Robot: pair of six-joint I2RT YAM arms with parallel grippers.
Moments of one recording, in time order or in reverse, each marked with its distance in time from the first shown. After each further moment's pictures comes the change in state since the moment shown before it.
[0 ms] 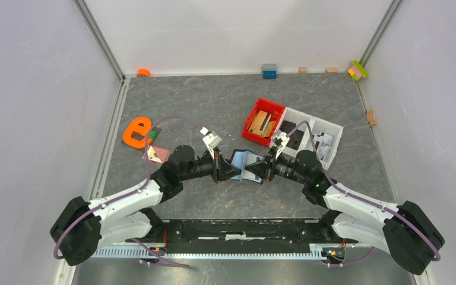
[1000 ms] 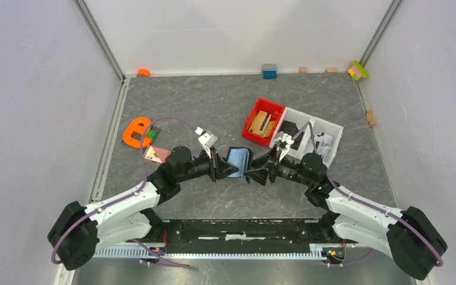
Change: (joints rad) left arm 0.014 -0.043 -0.017 -0.029 -0.064 0.001; right arm -0.008 -0.054 -0.027 0.089 -0.081 0.015
